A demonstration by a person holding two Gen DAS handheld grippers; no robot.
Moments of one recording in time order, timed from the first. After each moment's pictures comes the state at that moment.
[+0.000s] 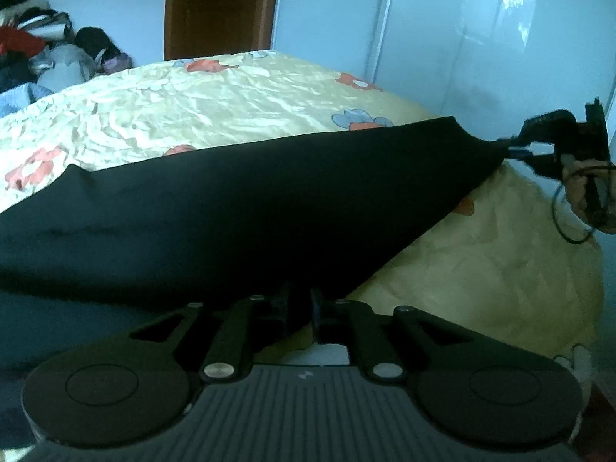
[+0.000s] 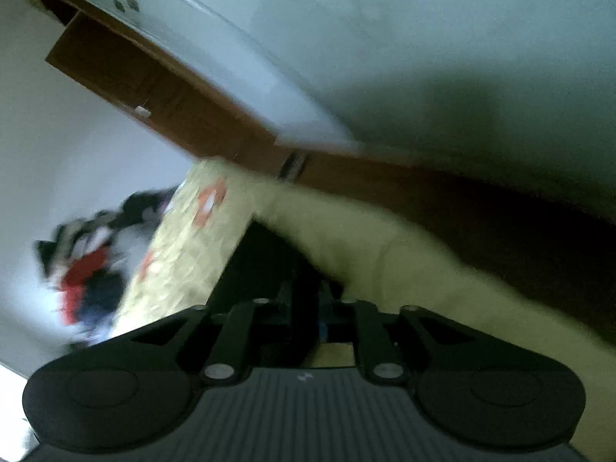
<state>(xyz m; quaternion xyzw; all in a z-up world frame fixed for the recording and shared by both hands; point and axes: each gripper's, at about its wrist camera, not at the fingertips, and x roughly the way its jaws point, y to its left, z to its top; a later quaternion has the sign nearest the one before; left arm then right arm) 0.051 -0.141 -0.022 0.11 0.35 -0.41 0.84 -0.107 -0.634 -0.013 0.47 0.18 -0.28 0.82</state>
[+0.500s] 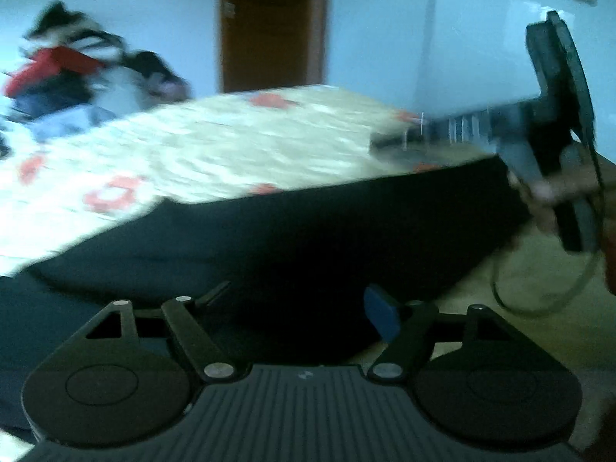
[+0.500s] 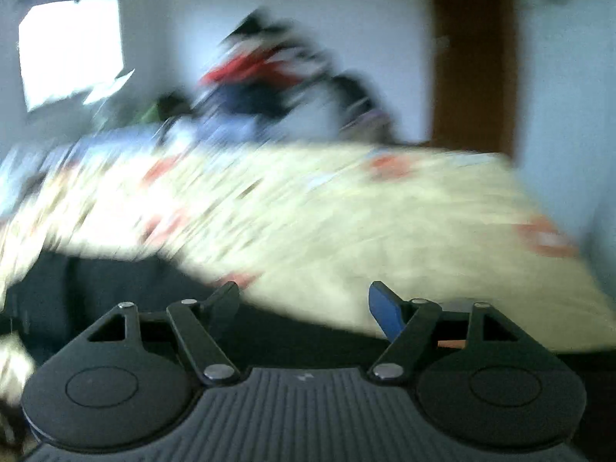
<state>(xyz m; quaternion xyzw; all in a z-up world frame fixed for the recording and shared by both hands) 0.058 -0.103 0.012 0.12 0.30 -0.31 0.89 0.070 -0.363 0.052 0.01 0.29 0.07 0.95</state>
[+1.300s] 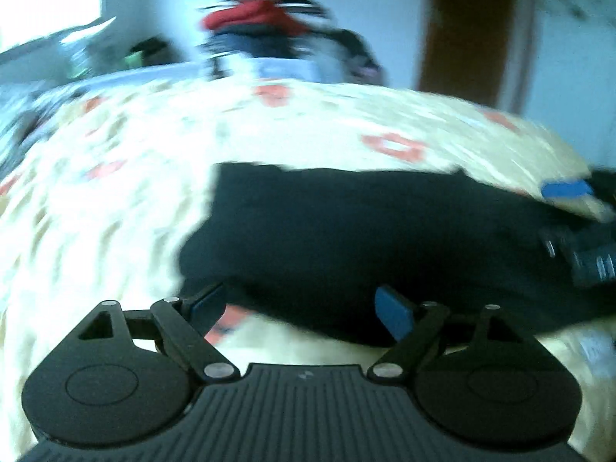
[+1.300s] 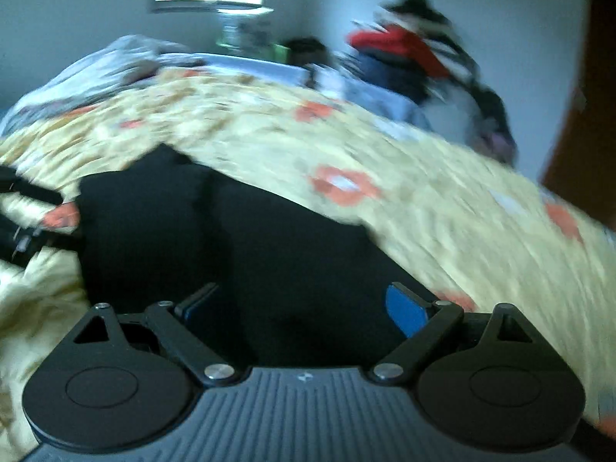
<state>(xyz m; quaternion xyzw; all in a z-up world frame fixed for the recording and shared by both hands) 0.062 0.094 0.003 0.00 0.34 -0.04 0.94 0.095 -0.185 0.028 -0.14 0.28 0.22 0.92</state>
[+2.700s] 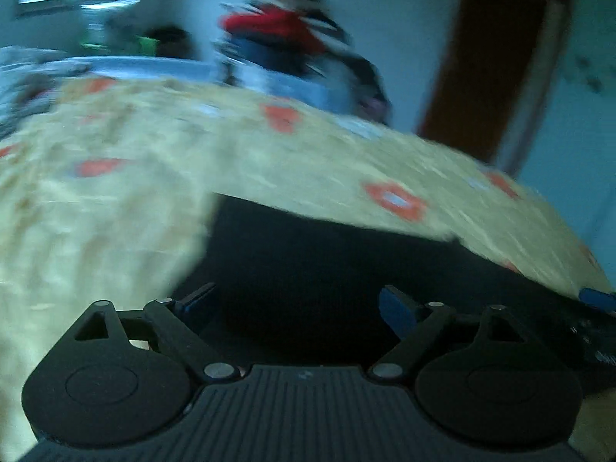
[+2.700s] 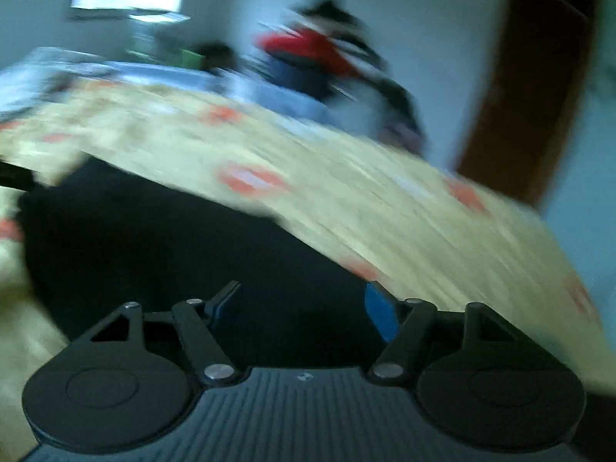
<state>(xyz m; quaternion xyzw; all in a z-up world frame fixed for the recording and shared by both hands) 0.091 0.086 0.032 -0.07 0.33 -0.08 0.94 0.056 -0.245 0.035 -0.11 0.29 0.02 0.95</state>
